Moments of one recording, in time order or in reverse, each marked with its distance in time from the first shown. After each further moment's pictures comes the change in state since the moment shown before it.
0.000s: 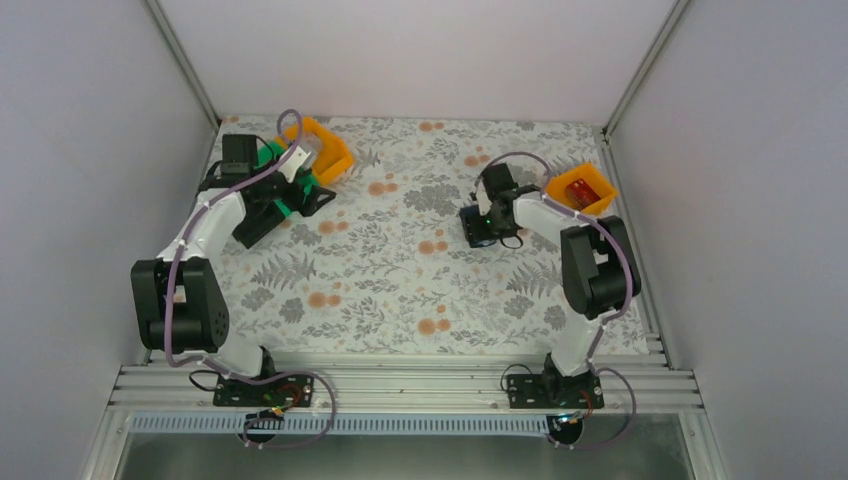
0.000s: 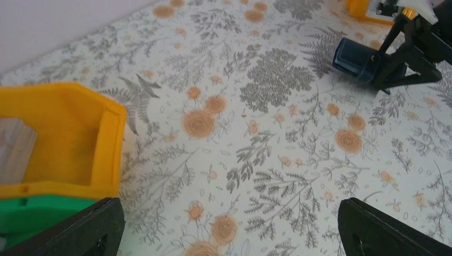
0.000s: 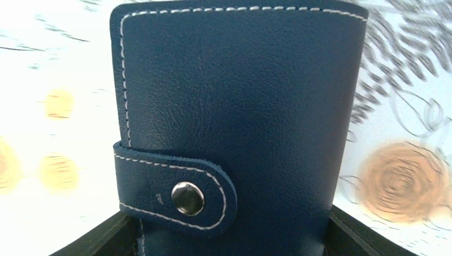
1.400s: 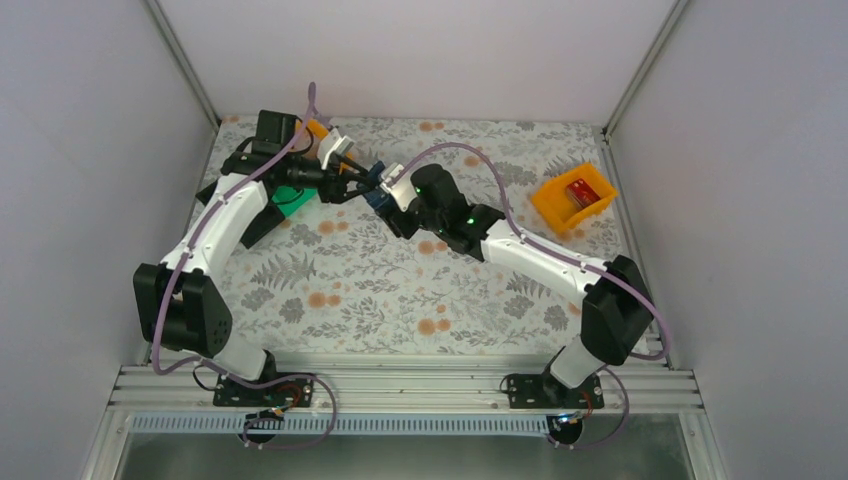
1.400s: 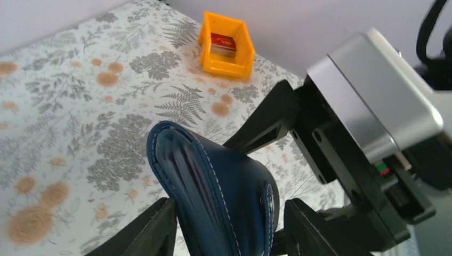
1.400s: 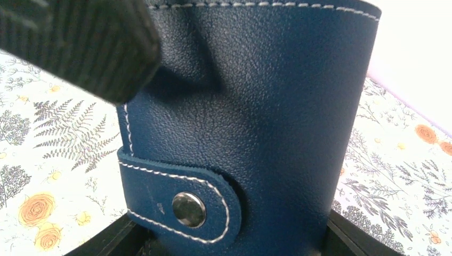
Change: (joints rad) left arm -0.245 0.003 0.258 -0.209 0.233 -0.202; right arm 0.509 -0.255 0.060 0.428 0.054 -0.207
